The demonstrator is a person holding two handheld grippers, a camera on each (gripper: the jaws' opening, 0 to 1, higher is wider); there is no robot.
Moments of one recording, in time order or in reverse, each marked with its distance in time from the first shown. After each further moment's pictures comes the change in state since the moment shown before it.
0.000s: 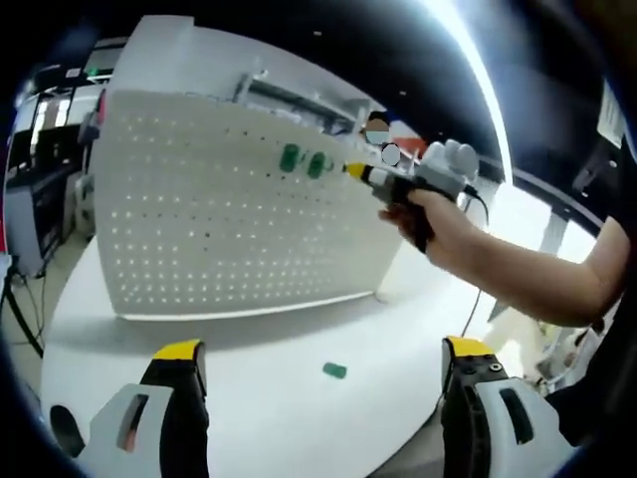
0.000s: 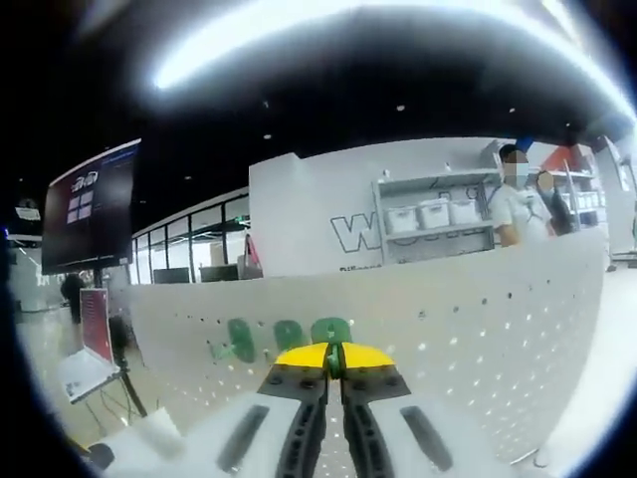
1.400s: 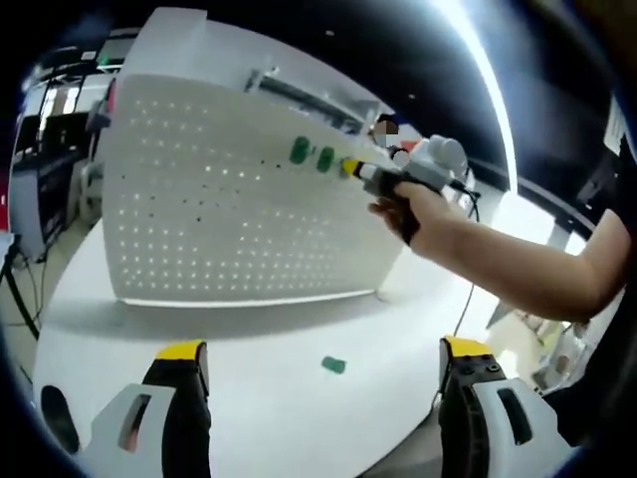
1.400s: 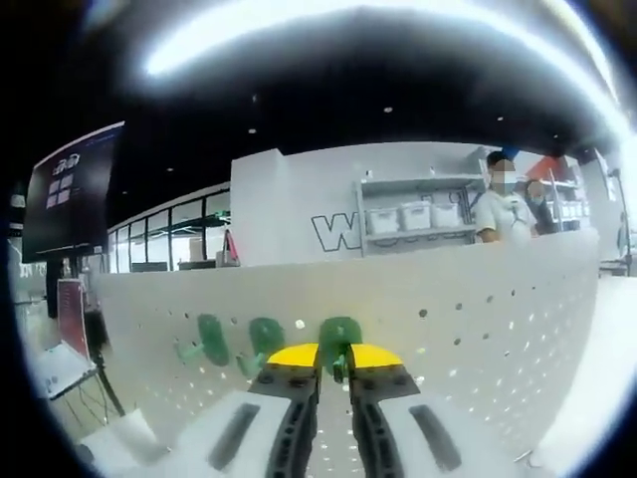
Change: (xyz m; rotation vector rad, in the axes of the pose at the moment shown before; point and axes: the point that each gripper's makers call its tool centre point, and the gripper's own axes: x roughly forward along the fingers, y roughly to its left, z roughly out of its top) left arm -0.006 0.004 -0.011 -0.045 -0.001 0.013; right arm 0.014 -0.002 -0.007 -0.047 0.003 -0.067
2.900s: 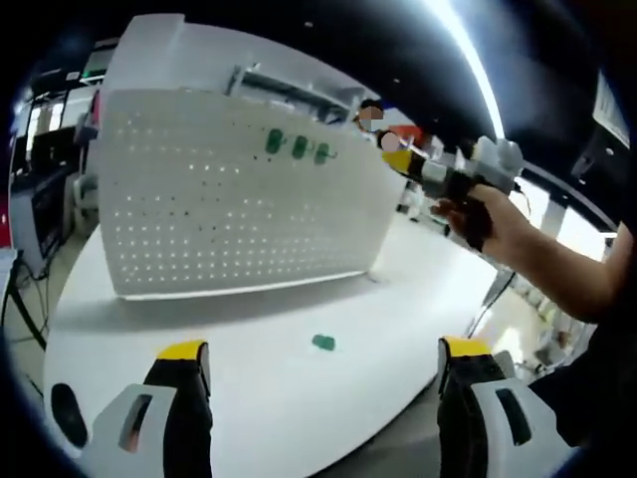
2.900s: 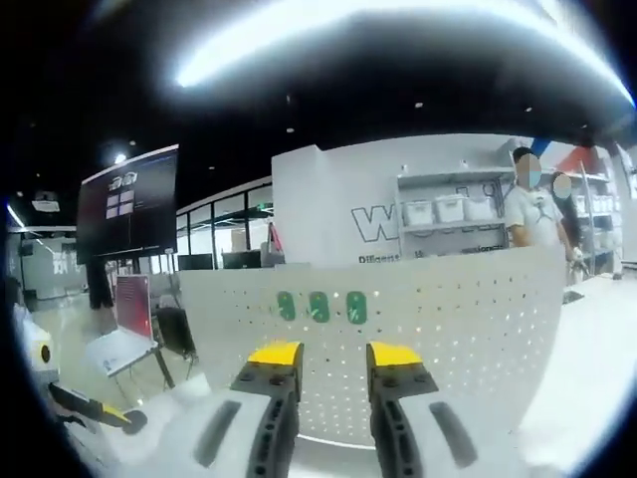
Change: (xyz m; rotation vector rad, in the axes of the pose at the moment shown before) left arm -0.023 -0.026 -0.023 0.075 0.049 -0.014; right arm -0.139 0.003 0.011 0.017 0.070 0.201
